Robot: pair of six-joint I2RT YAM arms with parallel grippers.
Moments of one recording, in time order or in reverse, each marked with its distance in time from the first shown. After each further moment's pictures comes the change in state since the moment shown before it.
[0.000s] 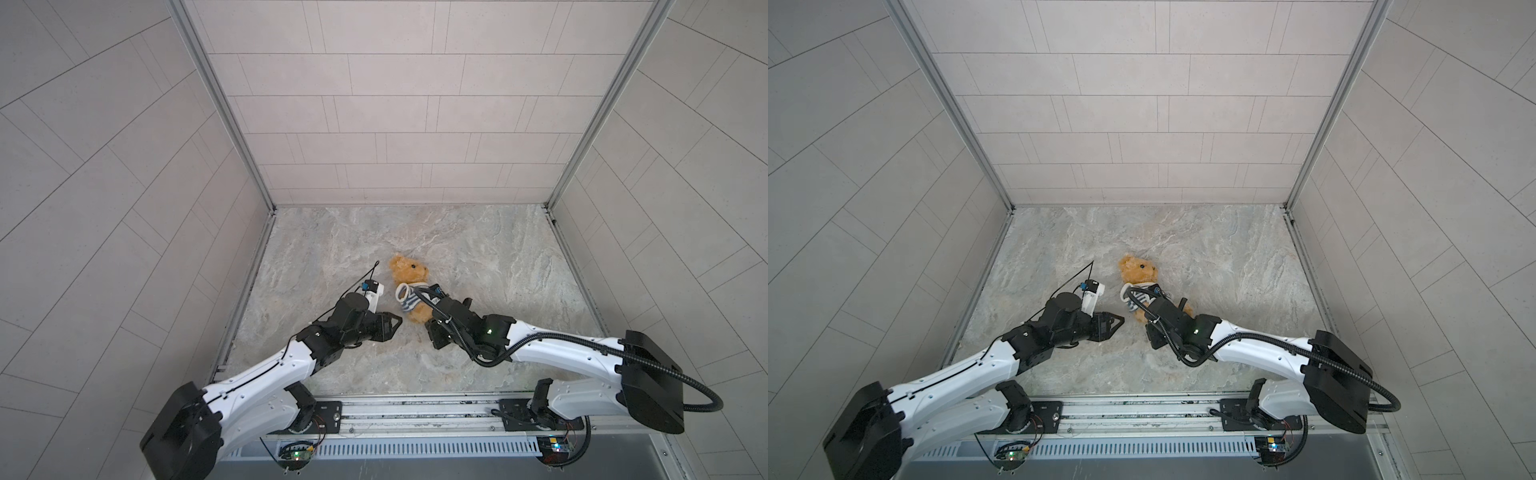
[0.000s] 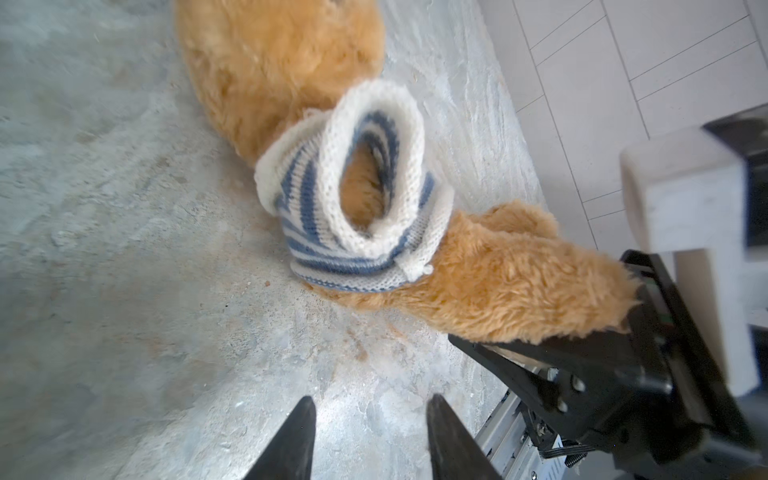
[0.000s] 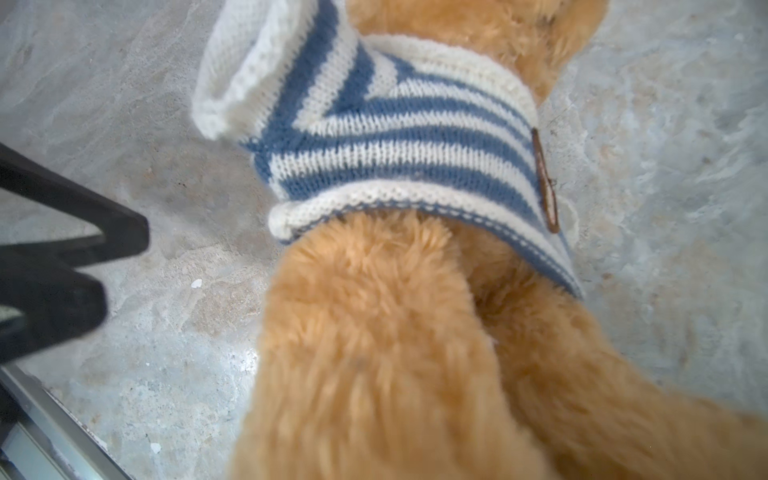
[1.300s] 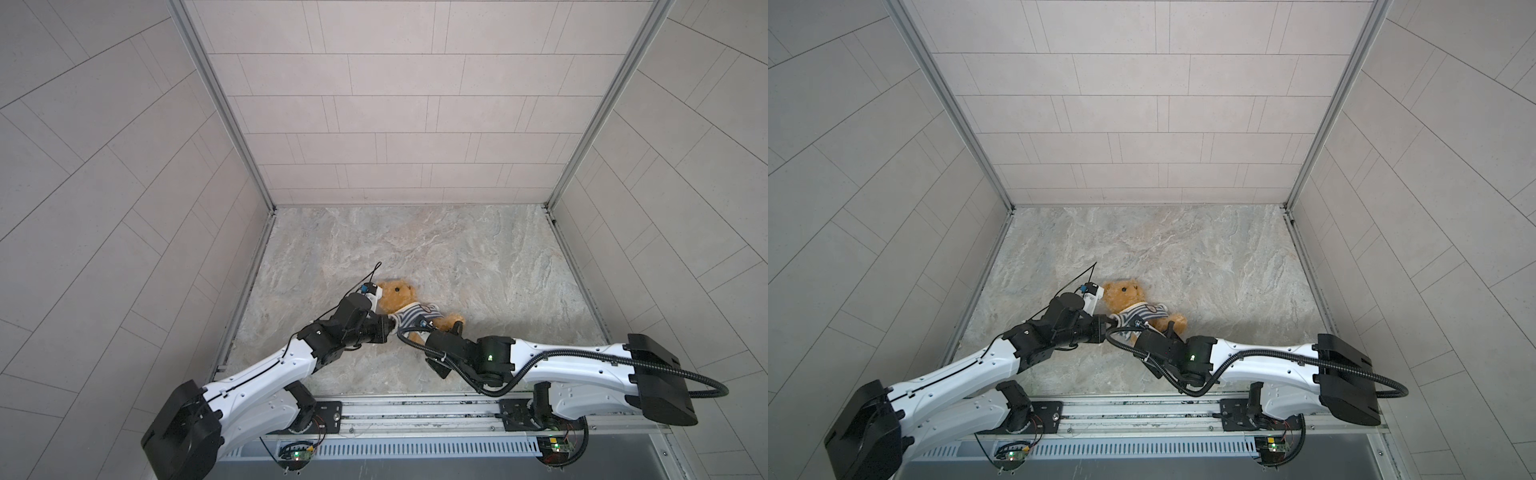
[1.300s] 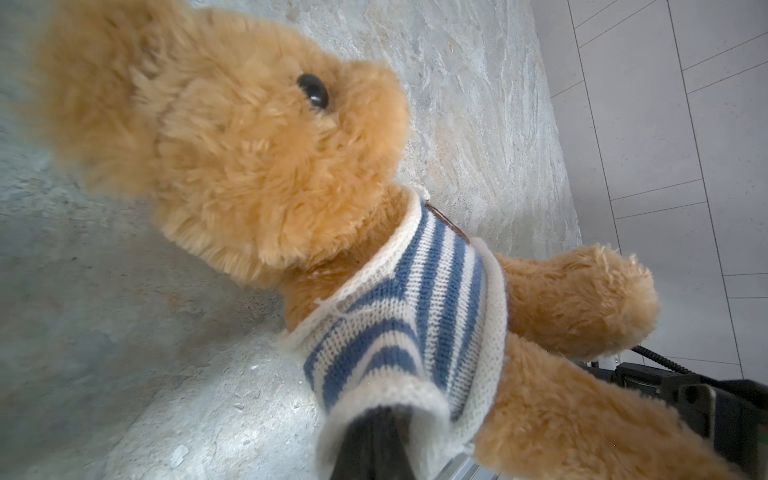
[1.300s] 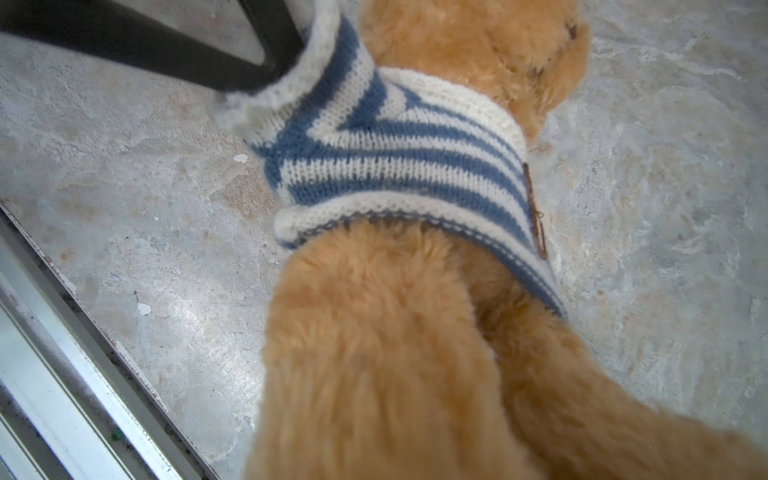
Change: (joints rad) left arm -0.024 0.045 0.022 -0.087 -0.011 -0.052; right arm 0.257 -0.028 -0.004 -0.126 0.171 -0.163
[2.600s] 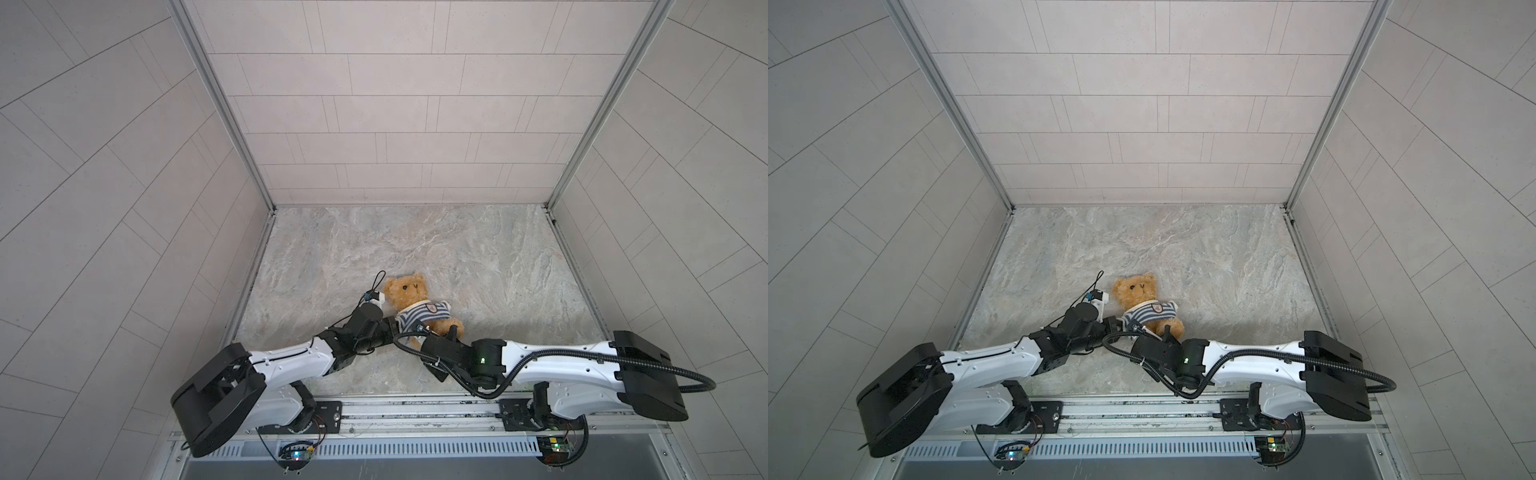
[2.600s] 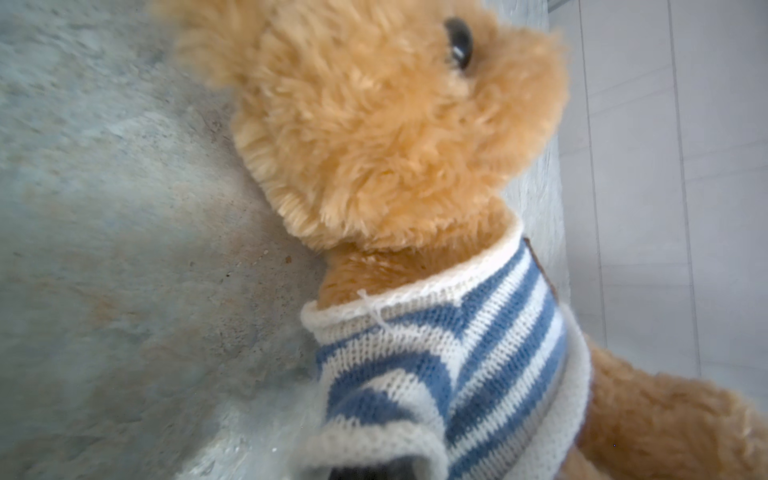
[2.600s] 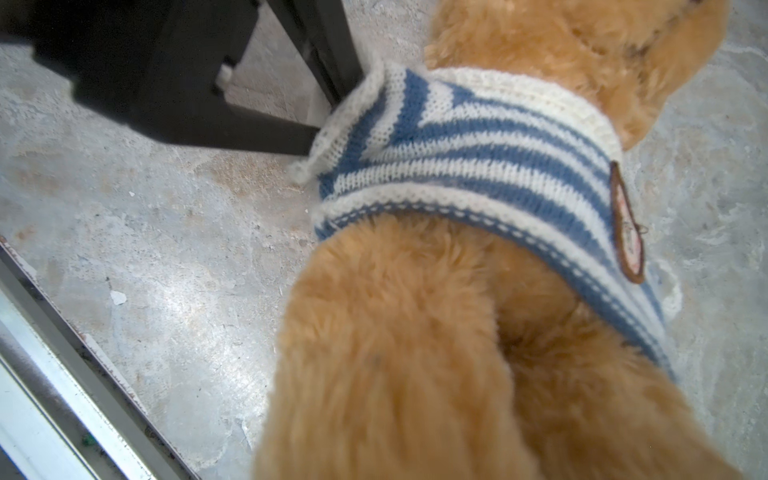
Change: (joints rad) left arm -0.071 0.238 -0.116 0.416 -0.114 -0.263; right arm 0.019 0.055 -0.020 0.022 0.011 0.019
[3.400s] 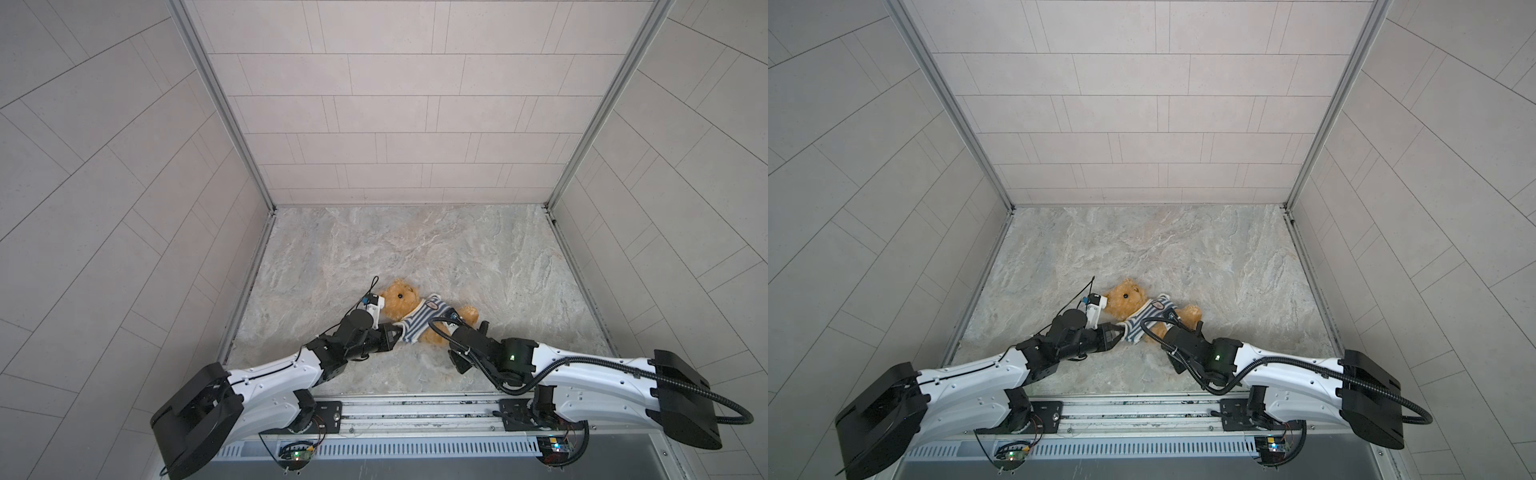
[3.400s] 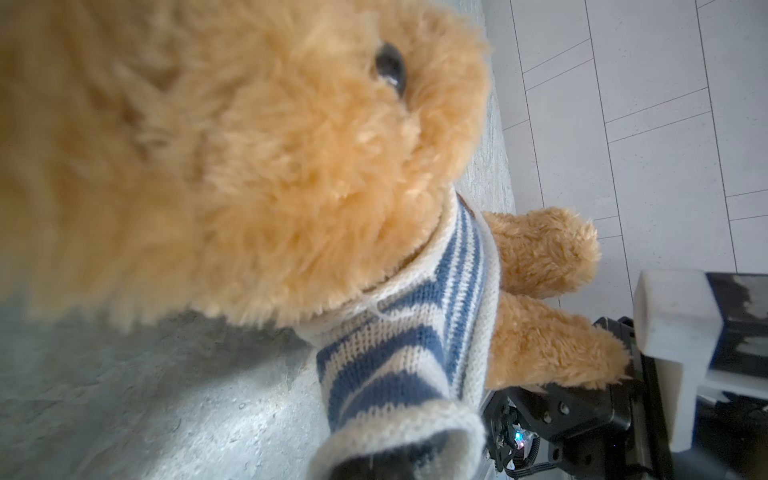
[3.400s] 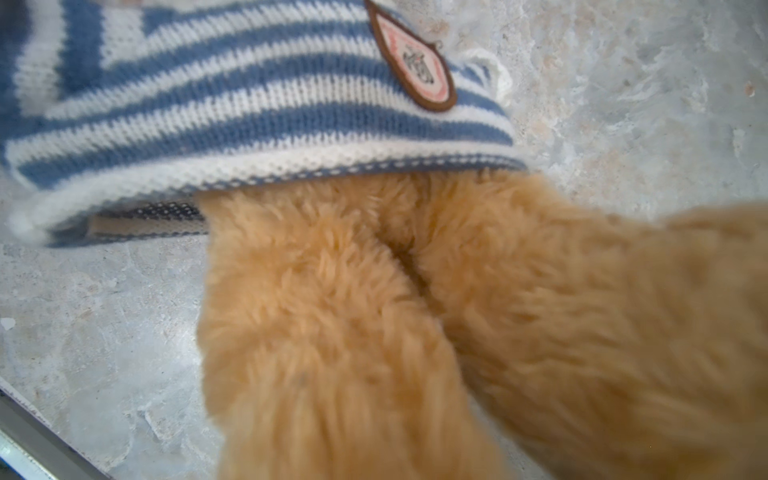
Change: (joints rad) left arm -0.004 -0.154 -0.088 0.029 0.093 0.048; right arm -0.174 -0.242 -0.200 -0.001 -0.042 0.124
